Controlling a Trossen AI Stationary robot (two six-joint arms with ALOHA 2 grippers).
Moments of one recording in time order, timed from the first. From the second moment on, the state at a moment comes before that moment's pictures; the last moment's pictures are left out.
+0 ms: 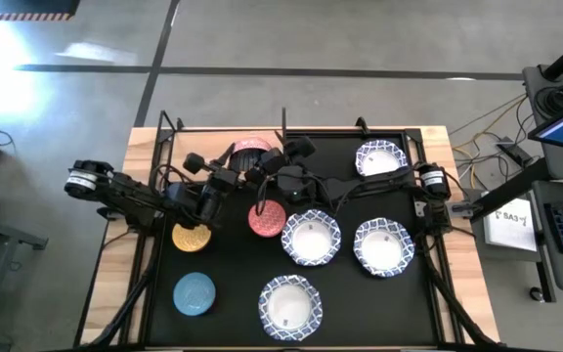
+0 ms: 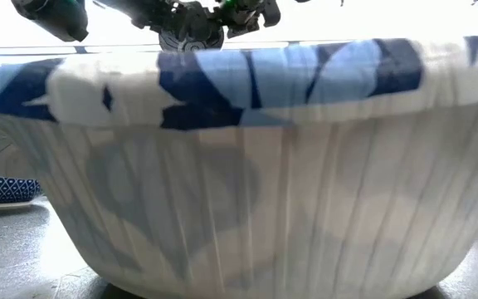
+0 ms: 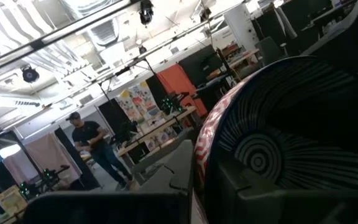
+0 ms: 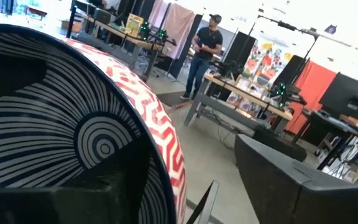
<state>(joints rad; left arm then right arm) -0.15 1.45 0.68 1.55 -1.32 1.23 0.04 1.97 1.63 0.35 1.16 -0.34</state>
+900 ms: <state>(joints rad) -0.14 1.40 0.75 1.39 -1.37 1.17 0.02 1.96 1.85 -0.20 1.12 -0.13</state>
